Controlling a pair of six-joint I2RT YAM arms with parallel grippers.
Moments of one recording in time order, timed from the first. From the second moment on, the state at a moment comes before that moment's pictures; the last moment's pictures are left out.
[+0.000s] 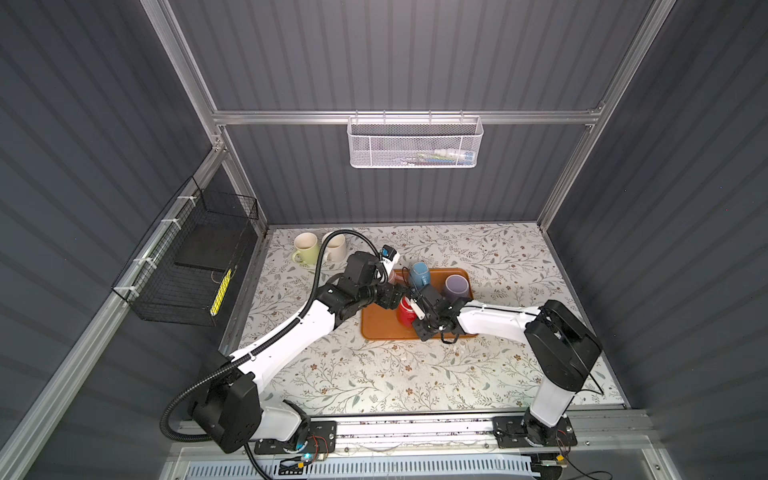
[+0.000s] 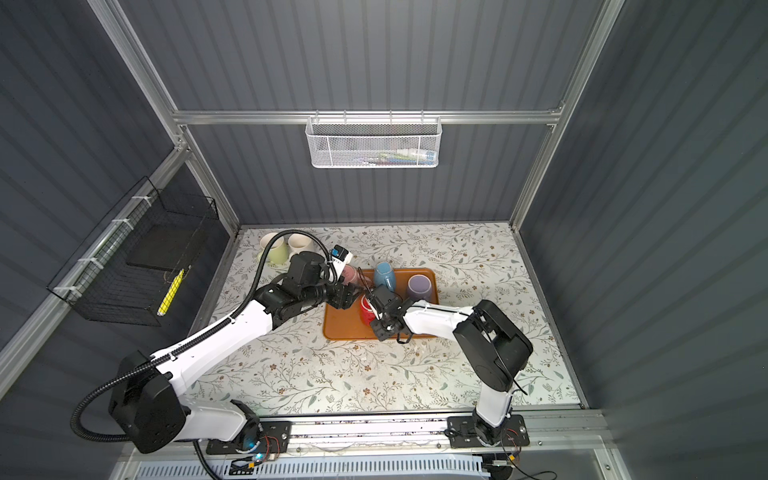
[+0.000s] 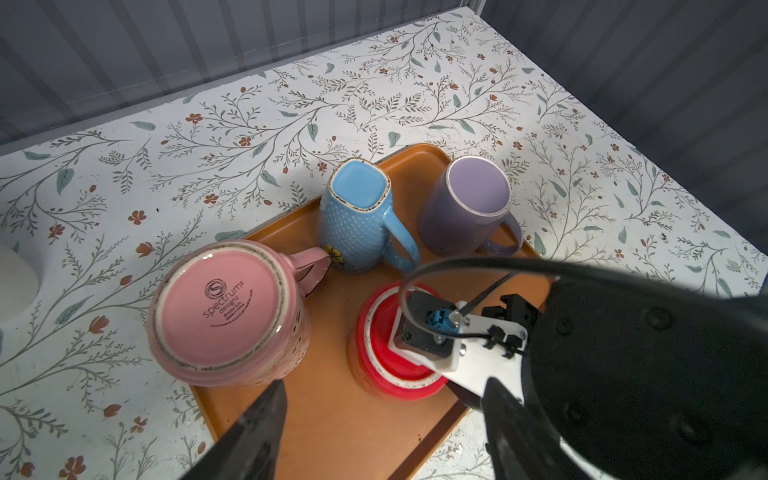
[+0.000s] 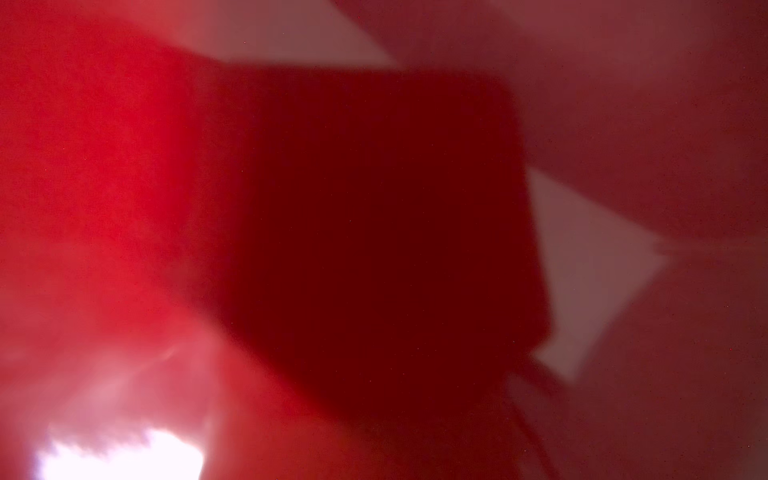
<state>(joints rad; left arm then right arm) -0.65 1.38 1.08 -0.33 0.14 -0.08 0.79 1.75 1.01 -0.34 0.07 0.15</state>
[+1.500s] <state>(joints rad) -0.48 1.30 1.07 0.01 0.64 -0.36 0.59 1.08 0.81 -0.16 -0.18 0.23</state>
